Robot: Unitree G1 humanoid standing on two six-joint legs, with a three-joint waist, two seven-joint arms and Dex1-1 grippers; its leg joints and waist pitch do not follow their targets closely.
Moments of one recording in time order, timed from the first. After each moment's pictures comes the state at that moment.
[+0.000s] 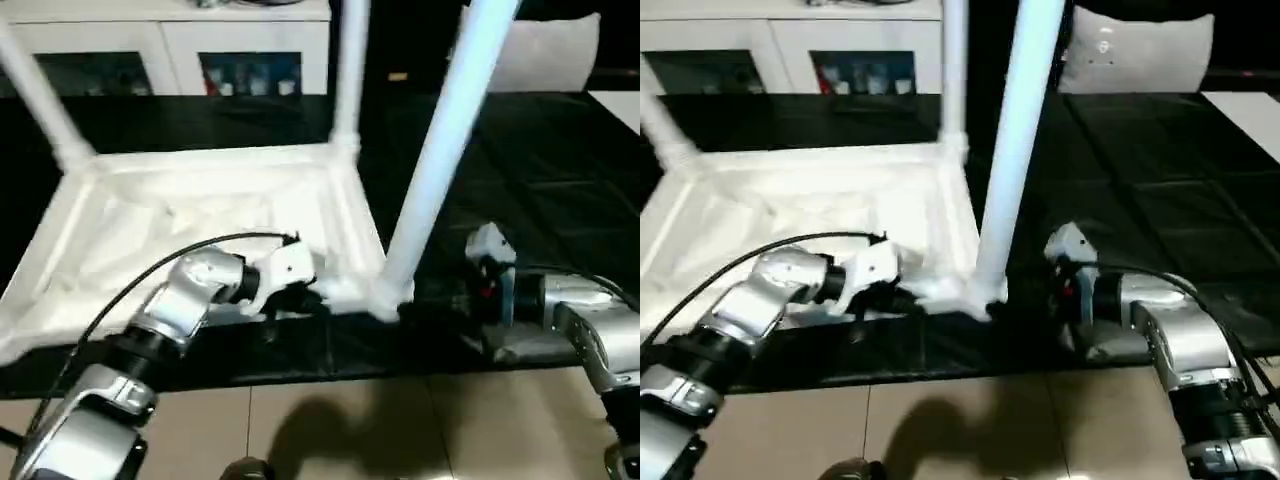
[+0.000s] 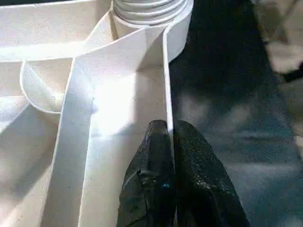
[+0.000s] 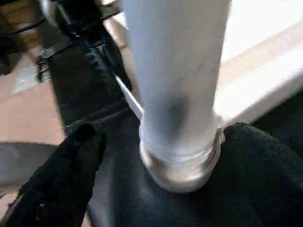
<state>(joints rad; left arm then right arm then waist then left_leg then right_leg) -0.61 0.40 -0.38 0.49 0.05 0.06 -1.25 -0.36 -0.58 0.09 0.21 0.28 0.38 1.24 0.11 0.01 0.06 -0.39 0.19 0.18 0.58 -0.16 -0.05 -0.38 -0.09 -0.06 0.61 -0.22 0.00</state>
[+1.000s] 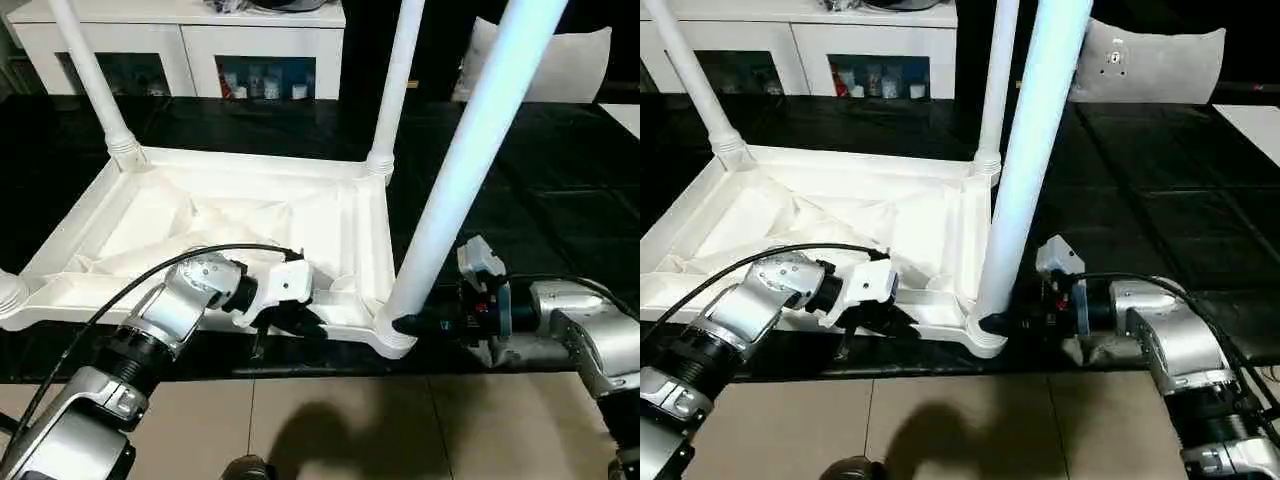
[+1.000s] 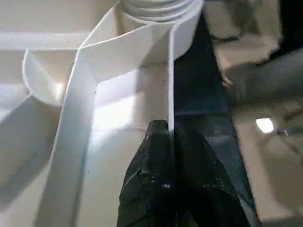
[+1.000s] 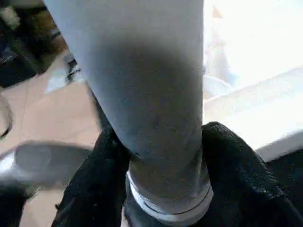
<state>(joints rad) -0.60 0.40 -0.40 0.45 0.04 0.13 -1.28 -0.34 -0.53 0.09 0.17 0.32 0.47 1.22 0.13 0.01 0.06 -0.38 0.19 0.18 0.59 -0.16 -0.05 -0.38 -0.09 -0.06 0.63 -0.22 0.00</state>
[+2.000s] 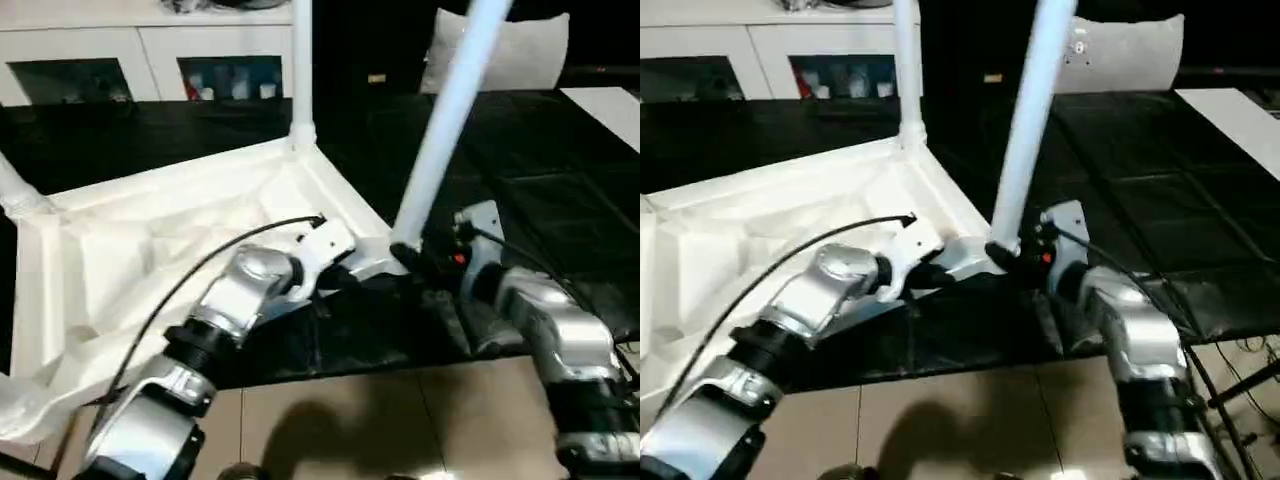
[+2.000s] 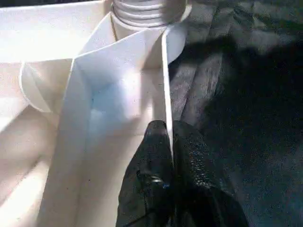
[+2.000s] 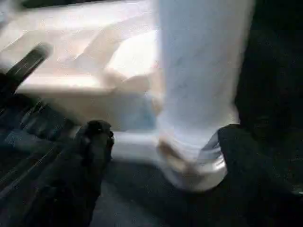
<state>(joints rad) -0.66 0.21 -0.33 0.53 0.11 0.32 -0.89 -0.36 -0.37 -0.03 0.21 0.25 0.49 0.81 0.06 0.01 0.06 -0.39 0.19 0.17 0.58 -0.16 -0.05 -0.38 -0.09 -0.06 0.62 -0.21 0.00</state>
